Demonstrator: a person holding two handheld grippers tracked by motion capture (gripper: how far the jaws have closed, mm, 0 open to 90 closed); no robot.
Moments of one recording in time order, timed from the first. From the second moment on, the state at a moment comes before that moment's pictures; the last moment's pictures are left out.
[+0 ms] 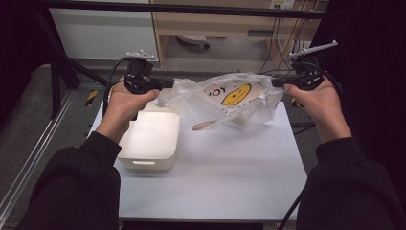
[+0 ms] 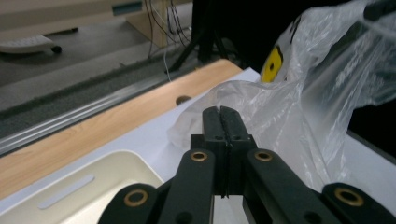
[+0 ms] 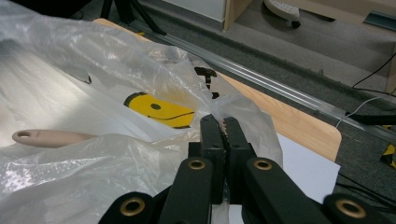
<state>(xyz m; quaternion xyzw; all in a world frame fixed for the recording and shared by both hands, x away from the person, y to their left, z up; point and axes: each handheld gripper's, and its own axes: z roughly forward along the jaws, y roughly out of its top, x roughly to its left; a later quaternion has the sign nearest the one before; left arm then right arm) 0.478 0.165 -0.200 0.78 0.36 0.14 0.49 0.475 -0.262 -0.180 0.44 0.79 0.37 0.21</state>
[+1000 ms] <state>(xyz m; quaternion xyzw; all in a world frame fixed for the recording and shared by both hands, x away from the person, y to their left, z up) 0.489 0.190 -0.212 0.77 0.40 0.15 0.47 0.511 -0.239 -0.207 0.46 0.80 0.35 0.19</state>
